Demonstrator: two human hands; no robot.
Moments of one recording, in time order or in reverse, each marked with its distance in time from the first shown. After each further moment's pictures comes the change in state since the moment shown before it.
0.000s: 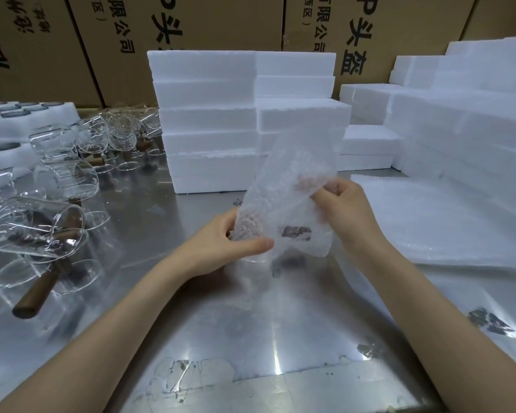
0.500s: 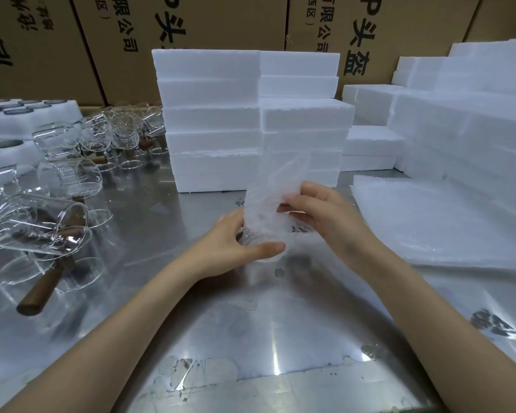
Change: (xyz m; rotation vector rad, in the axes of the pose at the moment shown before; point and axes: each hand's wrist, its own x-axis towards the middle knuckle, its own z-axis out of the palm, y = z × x) left_hand 0.003 -0.001 0.008 0.128 0.022 0.087; right_hand -0.007 -0.001 0.008 0.104 -0.396 0.010
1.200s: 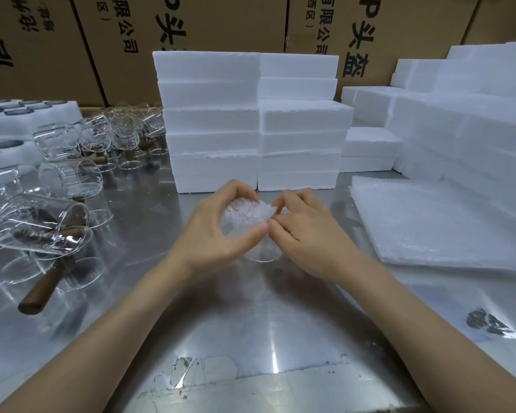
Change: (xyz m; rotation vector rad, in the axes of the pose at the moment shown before) left_hand -0.016 0.030 -0.013 0.076 0.310 0.257; right_hand -0.007 0.005 0.016 -1.183 -0.087 -0.206
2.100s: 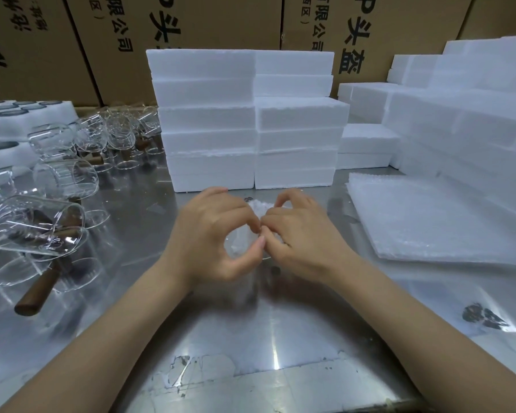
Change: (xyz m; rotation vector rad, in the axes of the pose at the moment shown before) left_hand -0.007 0.007 -0.001 0.550 -0.003 0.317; right_hand -0.003 -0.004 0.004 -0.031 0.038 -0.099
